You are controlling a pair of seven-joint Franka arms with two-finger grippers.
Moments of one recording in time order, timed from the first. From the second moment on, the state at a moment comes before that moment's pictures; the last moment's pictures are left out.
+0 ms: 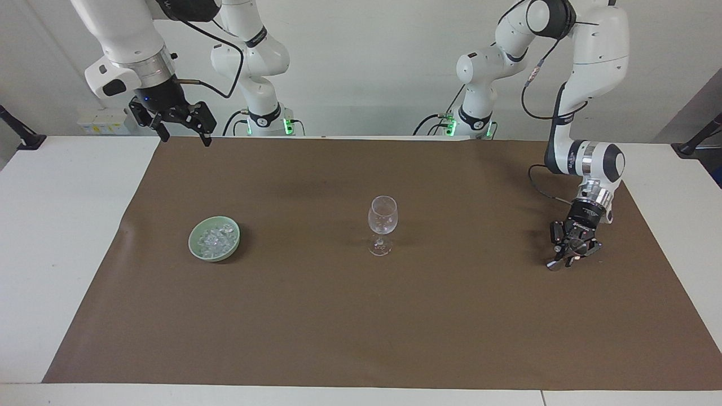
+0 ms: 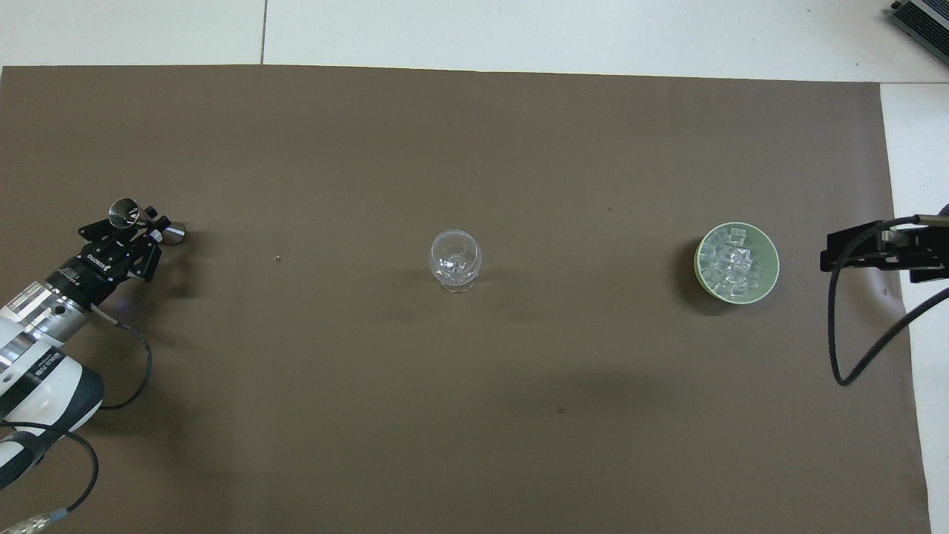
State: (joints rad) left arm 0.28 0.35 0.07 -2.21 -1.90 2.11 -0.64; right arm 0.05 -0.06 -0.06 -1.60 -0.01 1.52 0.13
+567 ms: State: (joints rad) left arm 0.28 0.35 0.07 -2.21 -1.90 2.11 -0.64; right arm 0.05 -0.06 -0.06 -1.60 -0.01 1.52 0.13
